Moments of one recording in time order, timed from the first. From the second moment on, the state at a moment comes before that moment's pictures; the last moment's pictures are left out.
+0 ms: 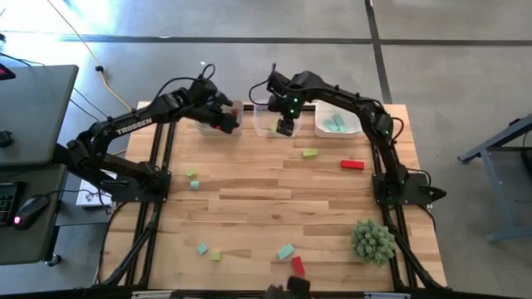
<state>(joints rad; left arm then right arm) 0.76 1.31 1.09 -0.60 0.31 -0.48 -0.51 2.14 2.08 -1.28 -0.15 -0.23</state>
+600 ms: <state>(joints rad) 0.60 1.29 1.09 -0.89 0.23 -0.33 -0.16 2.06 2.08 -1.43 -0.18 0.04</state>
